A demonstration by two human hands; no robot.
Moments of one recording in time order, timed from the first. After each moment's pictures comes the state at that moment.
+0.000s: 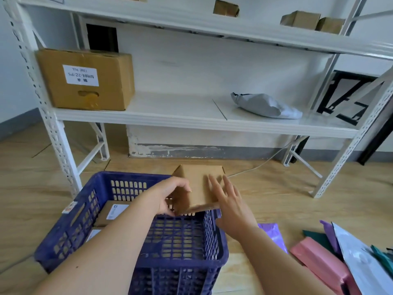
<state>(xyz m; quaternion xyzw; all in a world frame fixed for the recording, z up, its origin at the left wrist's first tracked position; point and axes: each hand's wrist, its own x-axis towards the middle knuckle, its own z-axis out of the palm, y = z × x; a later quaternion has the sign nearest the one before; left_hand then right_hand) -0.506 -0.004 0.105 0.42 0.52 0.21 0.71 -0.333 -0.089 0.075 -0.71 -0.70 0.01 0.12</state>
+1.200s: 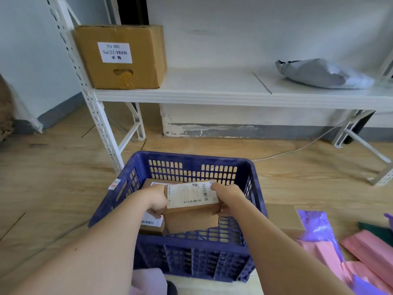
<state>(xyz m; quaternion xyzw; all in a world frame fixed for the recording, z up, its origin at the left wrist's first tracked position) -0.611 0.026 0.046 0.64 0.66 -0.08 0.38 -0.418 -0.003 0.031 -0.75 -0.27 0.51 0.31</state>
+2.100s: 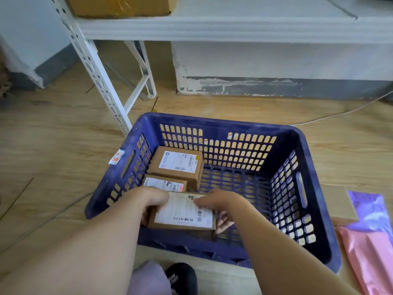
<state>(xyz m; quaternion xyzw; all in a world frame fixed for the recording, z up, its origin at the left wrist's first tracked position) -0.660 0.067 -0.060 0.39 0.76 -0.15 0.50 -0.481 0.048 -0.067 -0.68 -0.38 0.63 -0.04</state>
